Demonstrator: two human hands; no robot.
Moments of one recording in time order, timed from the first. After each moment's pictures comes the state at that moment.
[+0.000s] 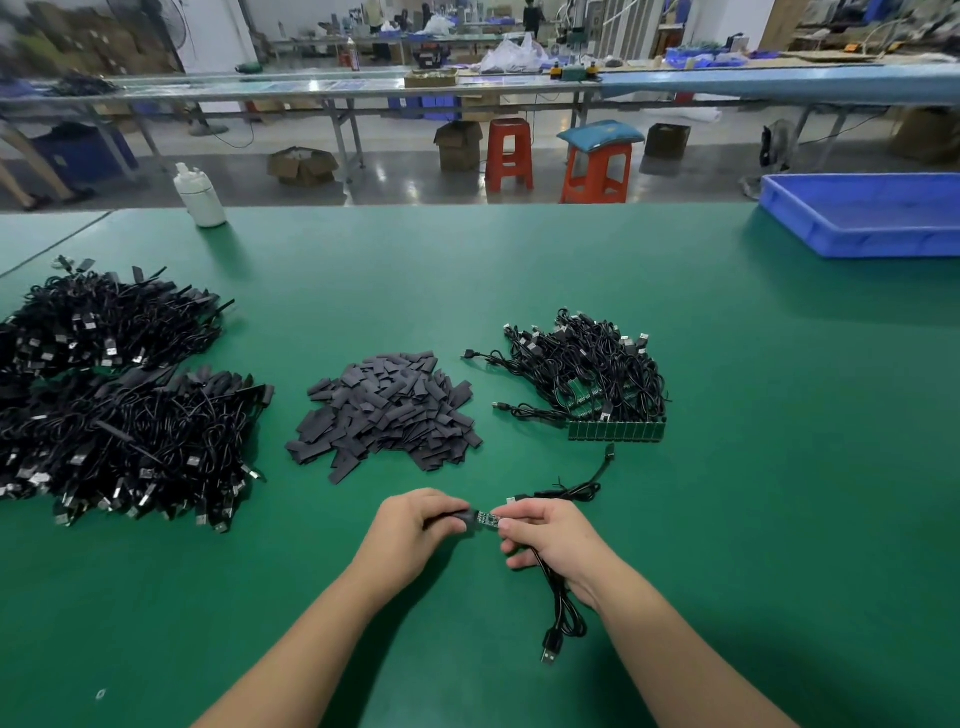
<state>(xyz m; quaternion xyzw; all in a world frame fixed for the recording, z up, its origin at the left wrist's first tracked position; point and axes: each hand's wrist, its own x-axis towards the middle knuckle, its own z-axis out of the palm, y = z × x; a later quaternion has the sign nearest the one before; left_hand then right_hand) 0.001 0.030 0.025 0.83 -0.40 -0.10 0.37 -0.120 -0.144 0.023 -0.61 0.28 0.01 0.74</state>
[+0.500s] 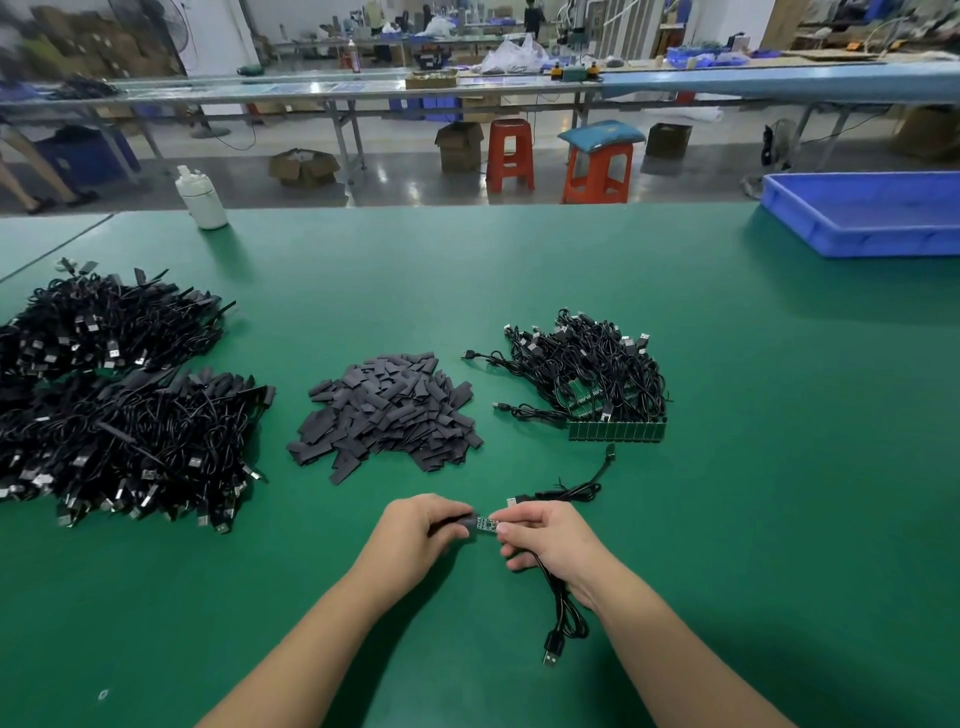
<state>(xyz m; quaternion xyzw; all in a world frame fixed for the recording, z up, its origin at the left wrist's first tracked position) -0.004 0.032 0.030 0.84 -0.41 -0.11 0.34 -0.121 -0.142 0.022 -0.62 0.27 0.02 0.73</state>
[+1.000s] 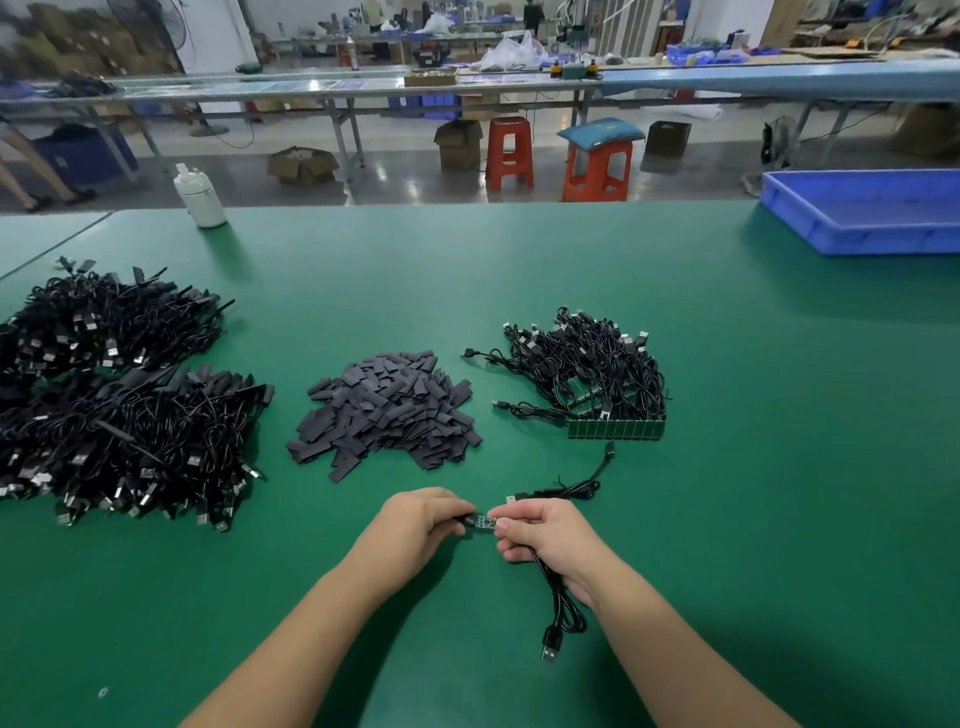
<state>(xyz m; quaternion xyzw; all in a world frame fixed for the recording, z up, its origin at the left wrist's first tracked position) 0.005 0.031 0.035 0.80 -0.52 -0.07 0.28 -0.119 -0.142 0.022 -0.60 0.27 0.02 0.76</state>
